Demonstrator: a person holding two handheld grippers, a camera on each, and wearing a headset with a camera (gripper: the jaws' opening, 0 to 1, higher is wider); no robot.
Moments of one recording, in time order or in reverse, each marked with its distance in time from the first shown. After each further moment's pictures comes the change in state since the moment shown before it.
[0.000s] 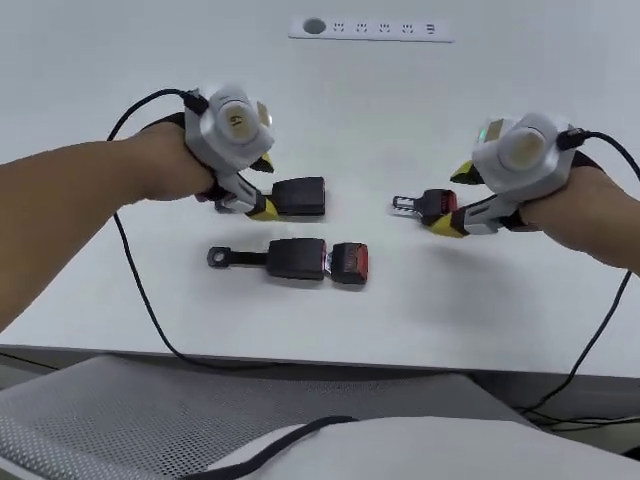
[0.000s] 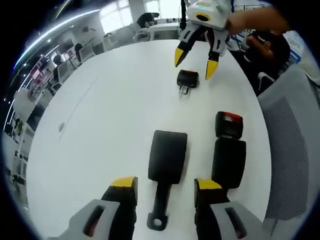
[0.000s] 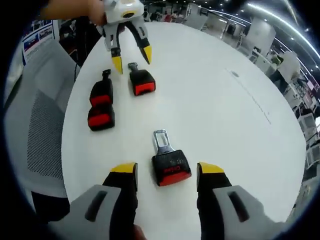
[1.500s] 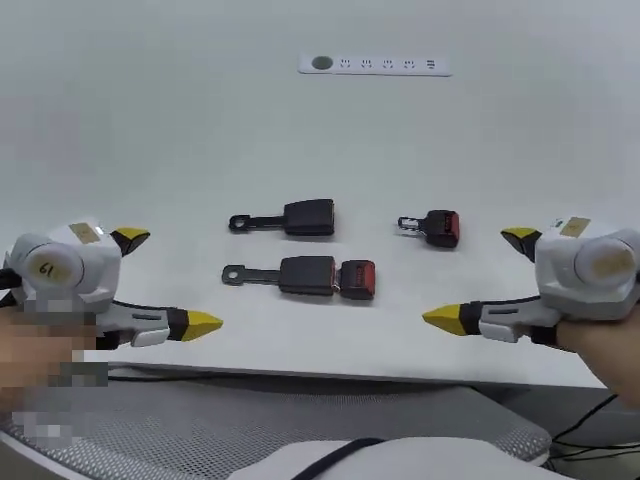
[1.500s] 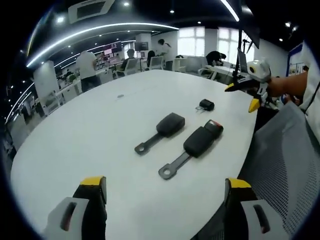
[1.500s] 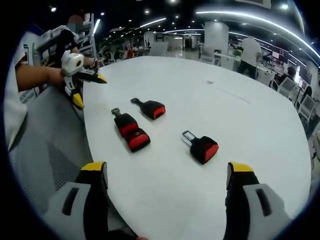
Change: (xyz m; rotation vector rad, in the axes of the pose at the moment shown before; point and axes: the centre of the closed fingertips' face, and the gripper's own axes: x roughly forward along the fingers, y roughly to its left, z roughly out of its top) left arm -0.109 -0.073 -0.084 -0.467 -0.267 0.303; right arm -0.056 0.074 -0.004 0.276 -0.231 -0.137
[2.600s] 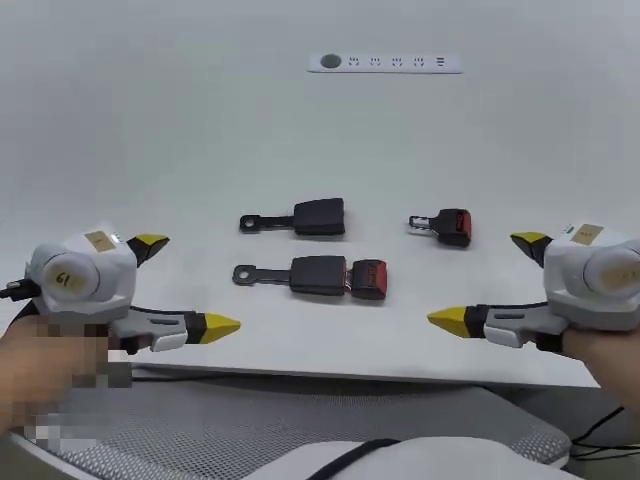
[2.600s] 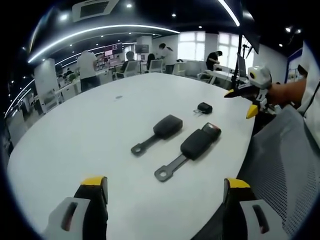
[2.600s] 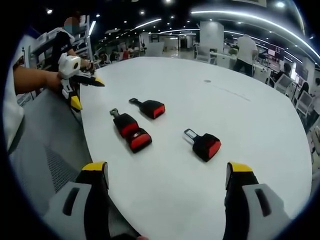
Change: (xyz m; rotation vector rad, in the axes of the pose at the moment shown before) left arm 0.005 -0.002 -0.005 -0.031 -0.036 -0.026; right arm 0.005 0.007 -0.006 0.030 0.002 -0.027
